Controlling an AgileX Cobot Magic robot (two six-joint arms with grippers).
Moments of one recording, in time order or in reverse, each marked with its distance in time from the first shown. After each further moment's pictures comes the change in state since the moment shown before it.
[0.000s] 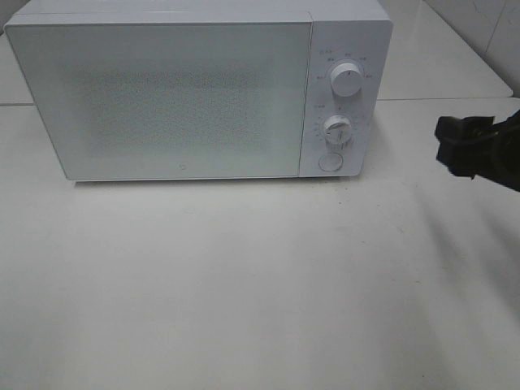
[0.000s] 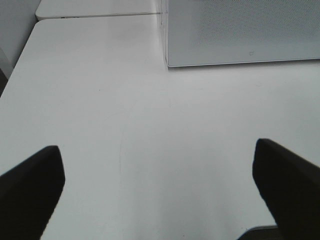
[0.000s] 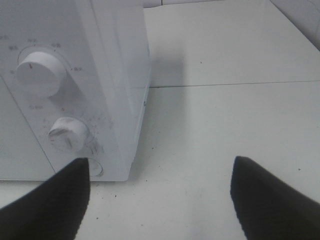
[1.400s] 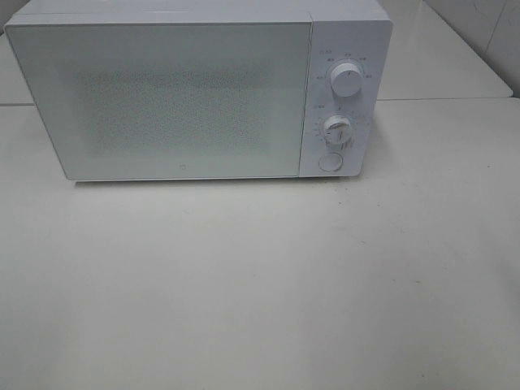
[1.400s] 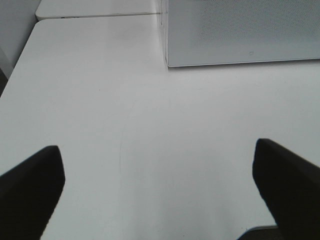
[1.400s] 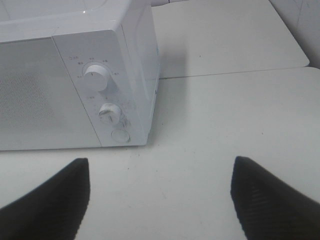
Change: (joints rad) left arm 0.000 0.000 0.000 0.000 0.000 0.000; right arm -0.162 -0.873 -0.154 -0.133 1.102 0.126
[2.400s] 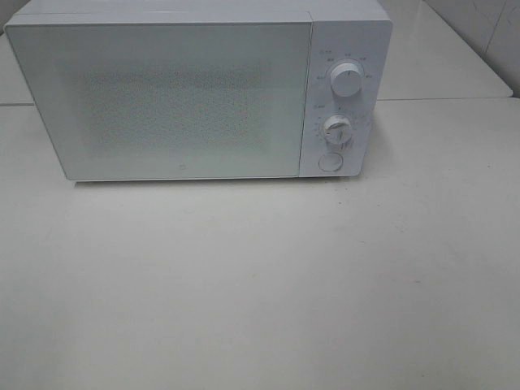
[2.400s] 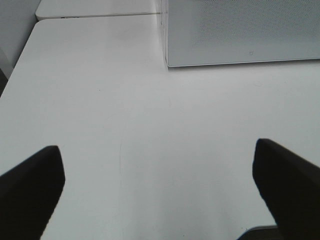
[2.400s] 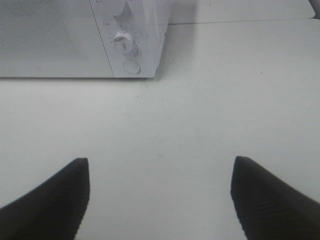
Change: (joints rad) left arm 0.000 0.000 0.000 0.000 0.000 0.000; right arm 0.000 -0.431 -0.068 0.000 0.582 -0.014
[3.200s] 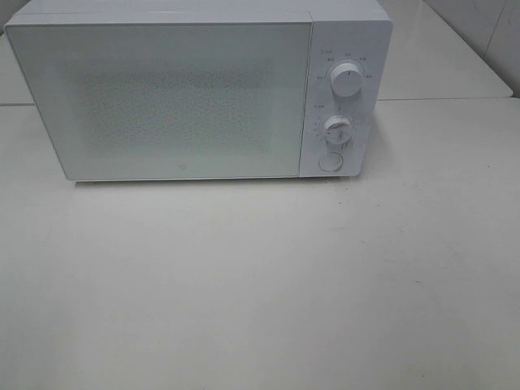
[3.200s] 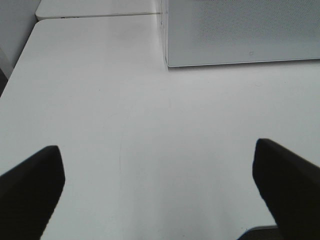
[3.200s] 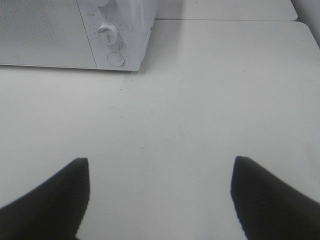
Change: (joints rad) left arm 0.000 0.000 0.000 0.000 0.000 0.000; right arm 0.000 0.000 0.011 -0.054 0.041 -0.029
